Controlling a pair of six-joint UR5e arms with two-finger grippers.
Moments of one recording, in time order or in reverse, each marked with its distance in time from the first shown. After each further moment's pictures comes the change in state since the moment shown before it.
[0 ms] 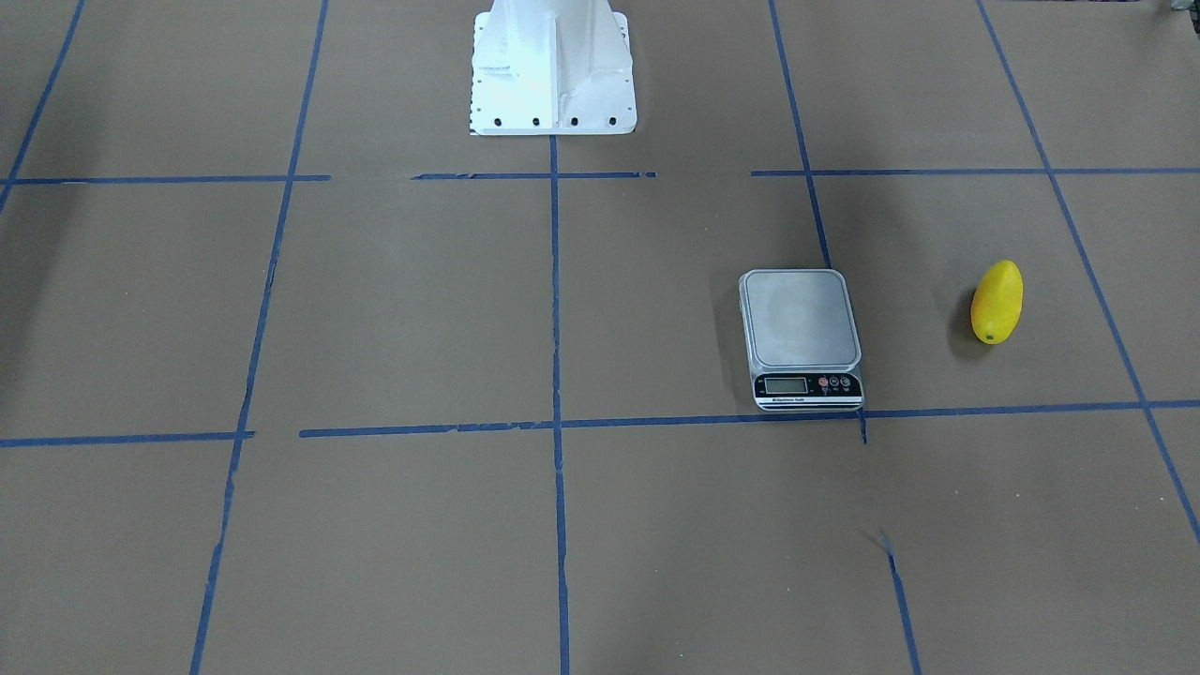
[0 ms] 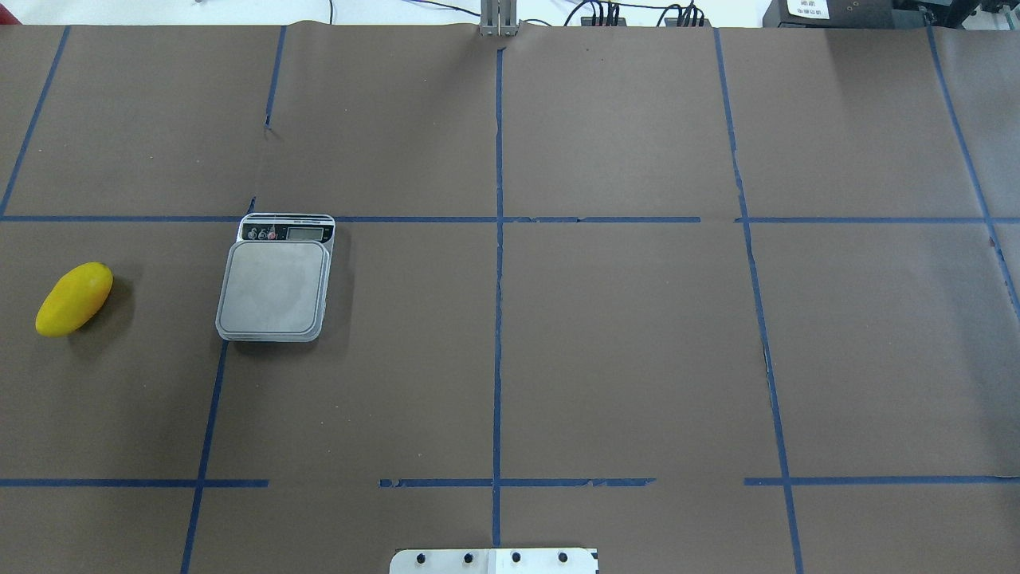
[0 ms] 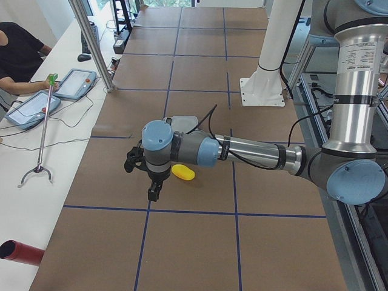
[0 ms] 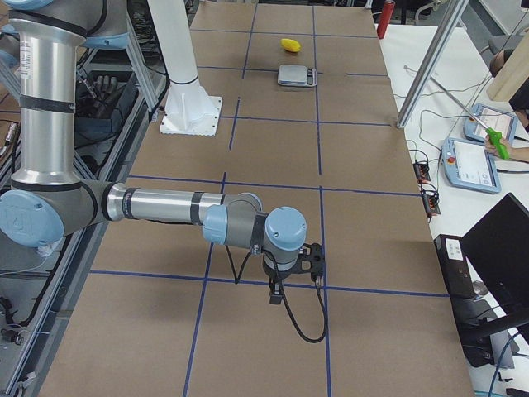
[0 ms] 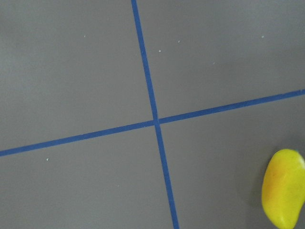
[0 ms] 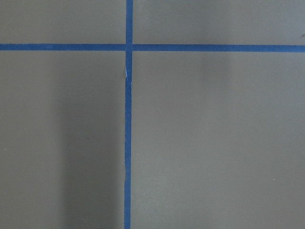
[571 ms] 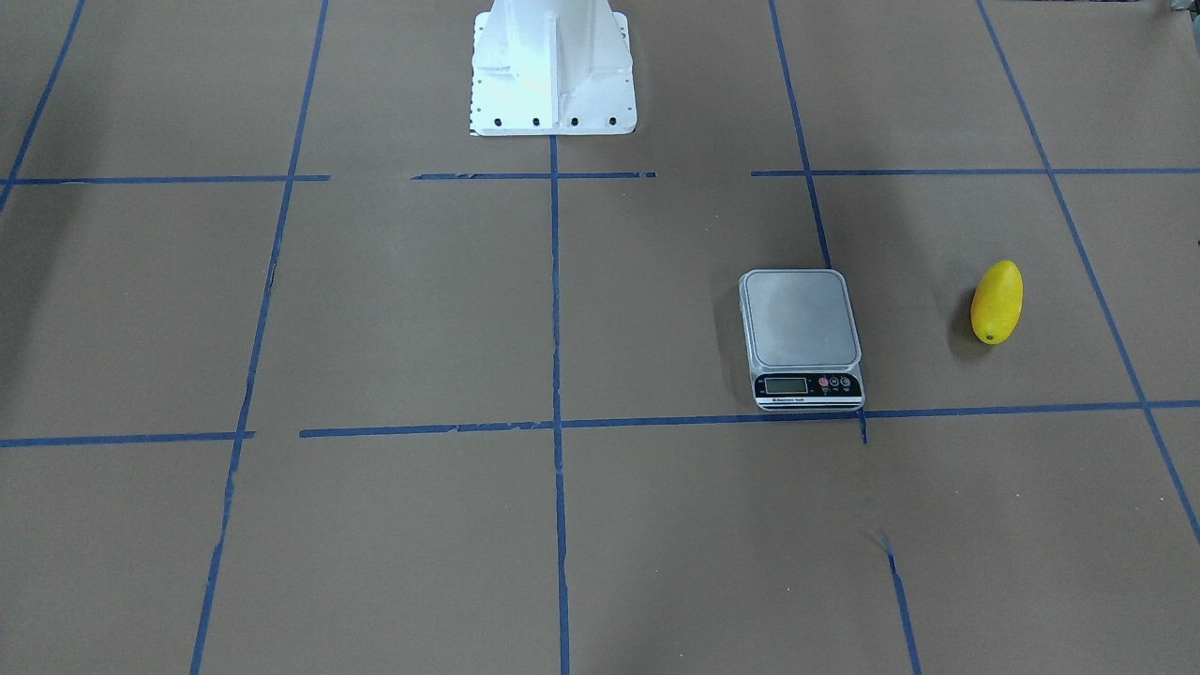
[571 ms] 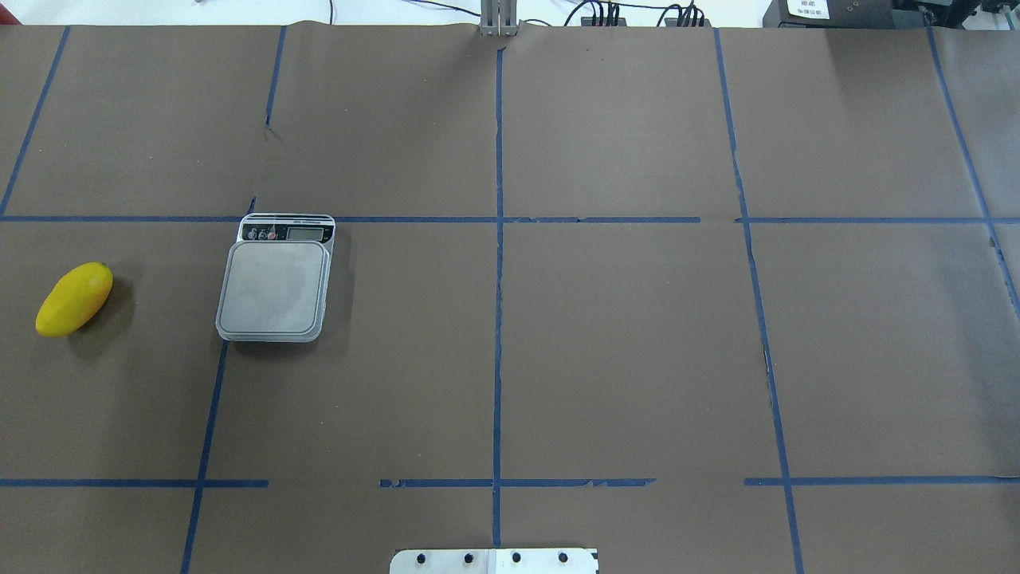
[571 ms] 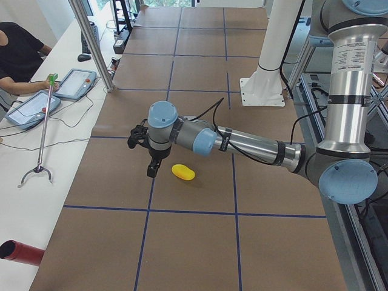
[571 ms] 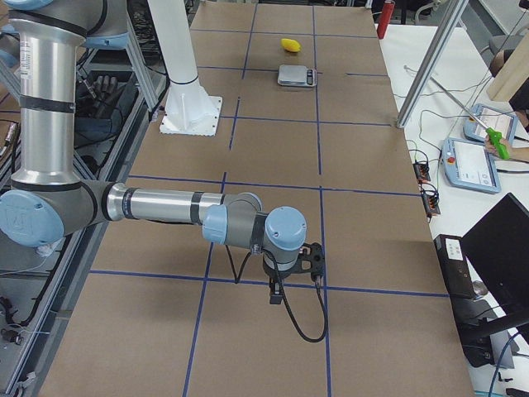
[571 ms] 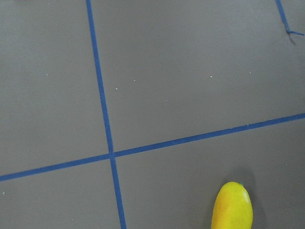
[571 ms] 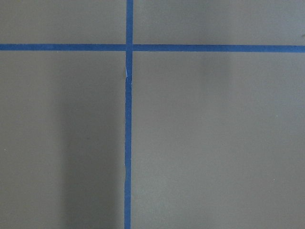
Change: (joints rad) left arm 0.139 0.030 -0.039 -0.222 0.025 -0.167; right arm 0.000 0.000 0.001 0.000 0.000 0.000
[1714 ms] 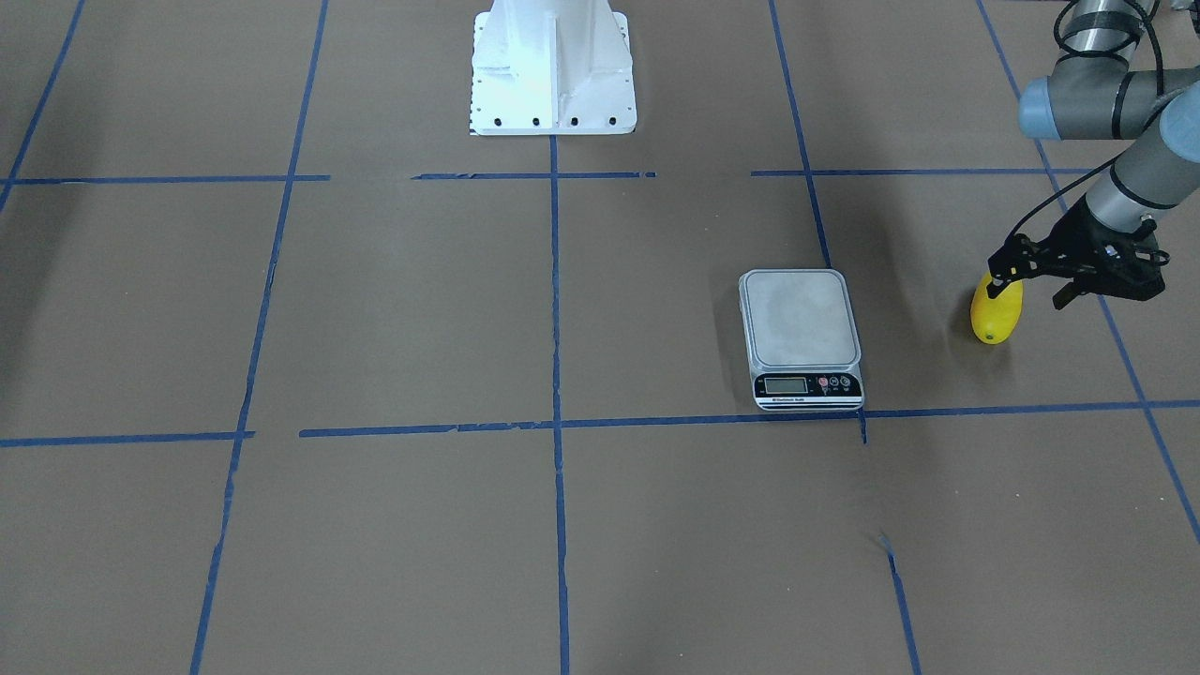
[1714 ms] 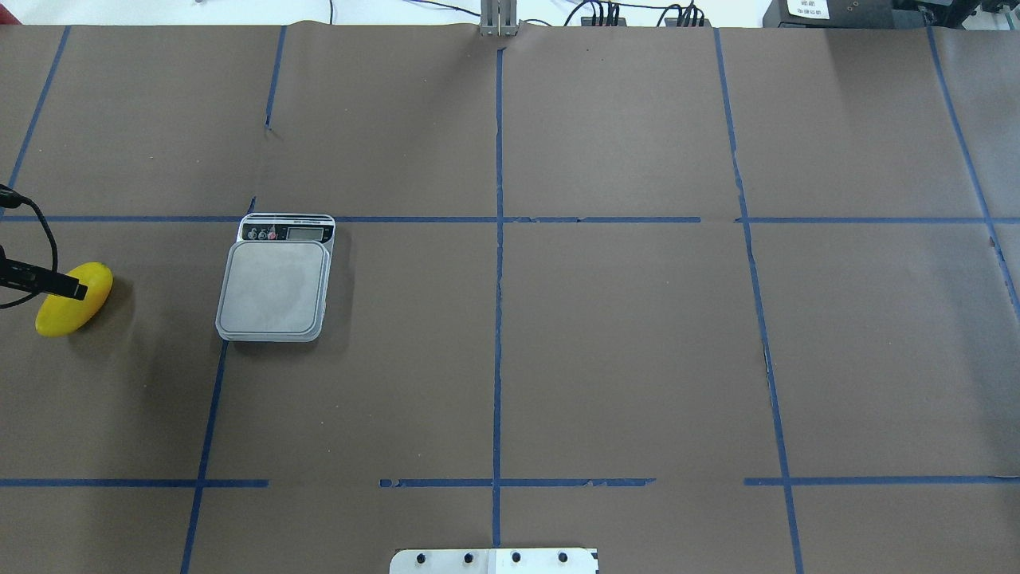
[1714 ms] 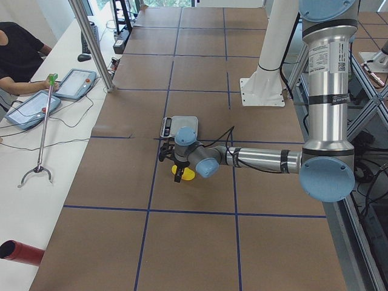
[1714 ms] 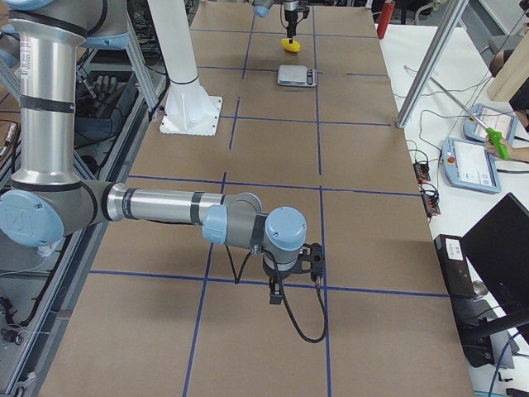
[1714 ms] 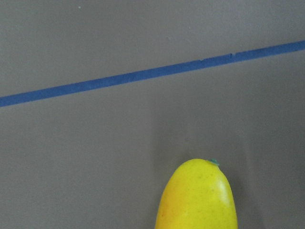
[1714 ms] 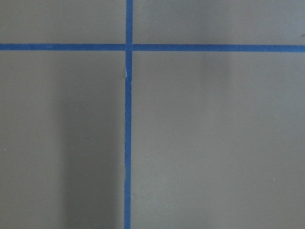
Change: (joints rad) left arm 0.439 0.059 0.197 -0.481 0.173 -0.505; right arm 0.000 0.000 0.000 0.000 0.000 0.000
